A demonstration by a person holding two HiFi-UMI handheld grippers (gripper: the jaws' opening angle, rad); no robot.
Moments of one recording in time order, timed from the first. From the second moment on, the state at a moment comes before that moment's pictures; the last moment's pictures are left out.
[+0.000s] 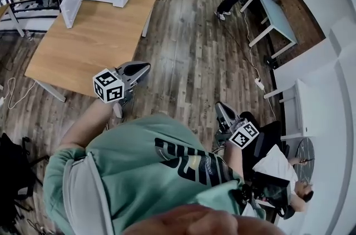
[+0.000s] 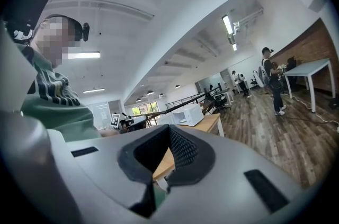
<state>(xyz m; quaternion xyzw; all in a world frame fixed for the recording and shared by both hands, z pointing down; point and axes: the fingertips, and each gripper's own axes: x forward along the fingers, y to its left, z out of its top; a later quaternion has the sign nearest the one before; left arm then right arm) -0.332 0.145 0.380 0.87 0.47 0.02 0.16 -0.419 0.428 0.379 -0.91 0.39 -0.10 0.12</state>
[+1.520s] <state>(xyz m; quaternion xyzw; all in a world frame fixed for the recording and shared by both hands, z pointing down) -0.133 0.258 0.424 0.94 0.27 0.05 0.21 -0.081 0.538 0.428 -0.79 0.58 -0.15 0.13</state>
